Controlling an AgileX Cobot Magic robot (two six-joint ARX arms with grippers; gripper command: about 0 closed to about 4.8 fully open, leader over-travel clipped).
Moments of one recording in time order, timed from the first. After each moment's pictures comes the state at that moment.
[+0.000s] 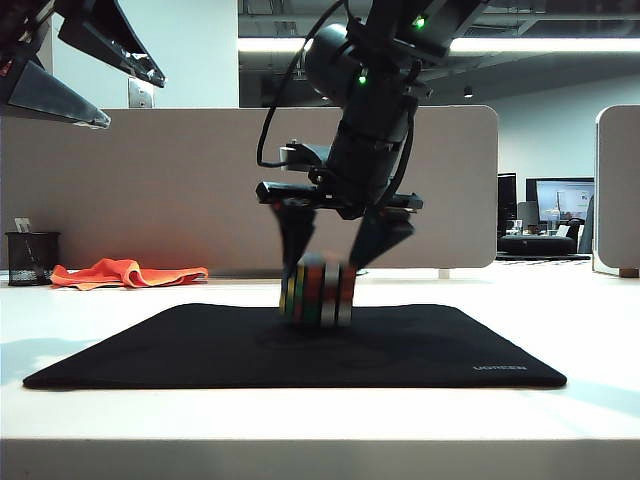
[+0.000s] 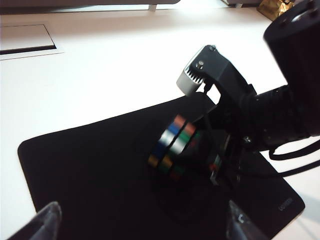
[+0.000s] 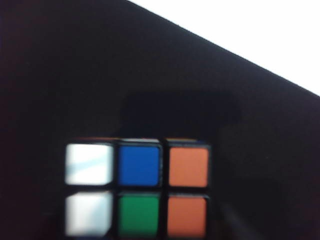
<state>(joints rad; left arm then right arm) -0.22 1.01 0.74 -0.11 0.43 -0.06 0.61 1.98 1.51 -0.47 0.07 0.10</state>
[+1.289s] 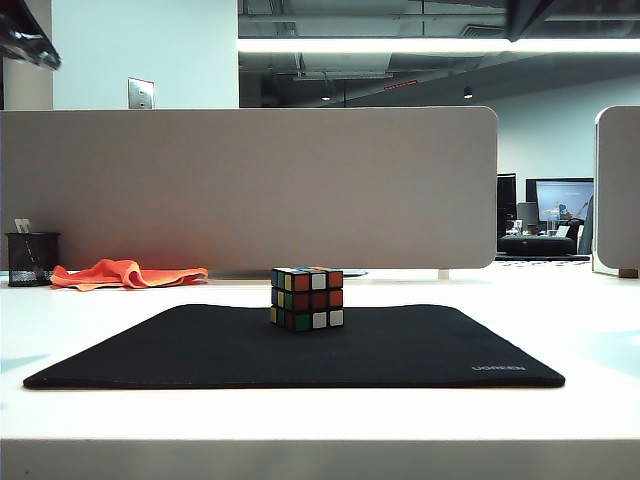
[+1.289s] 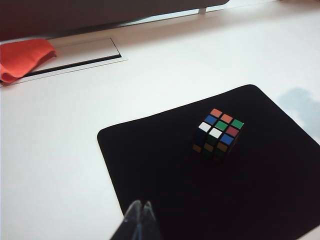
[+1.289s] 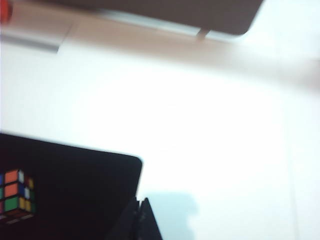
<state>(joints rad) -0.22 0.77 0.74 -0.34 0.22 0.06 0.35 1.34 1.43 -0.63 0.26 0.04</state>
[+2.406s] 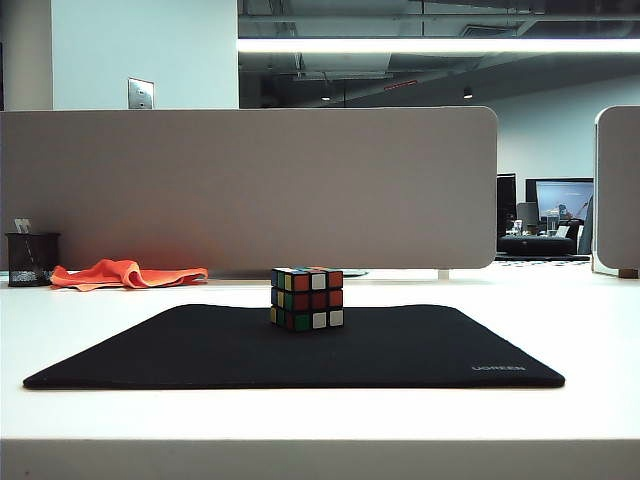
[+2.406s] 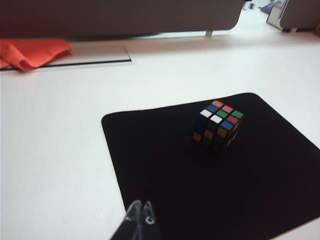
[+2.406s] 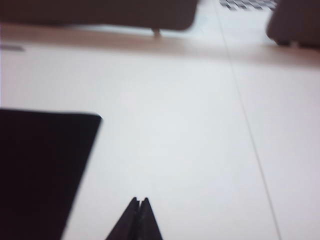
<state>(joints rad) -0.22 0.35 0.36 -0.24 0.18 -0.04 0.32 0.62 0.55 -0.28 0.36 0.03</state>
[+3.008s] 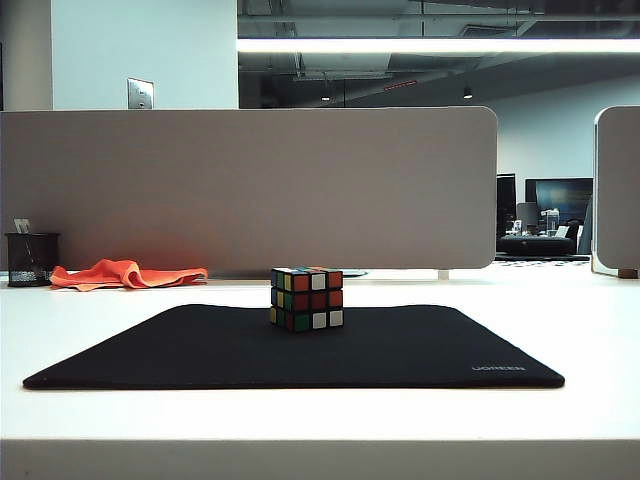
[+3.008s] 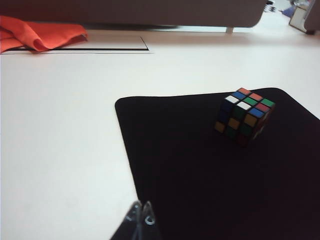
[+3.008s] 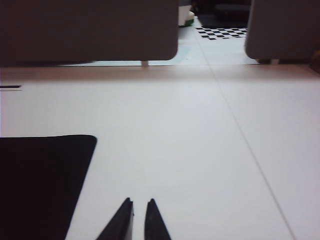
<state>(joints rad) -0.22 0.35 0.12 0.04 0.12 -0.08 0.32 0.31 0.21 -0.03 0.37 0.05</state>
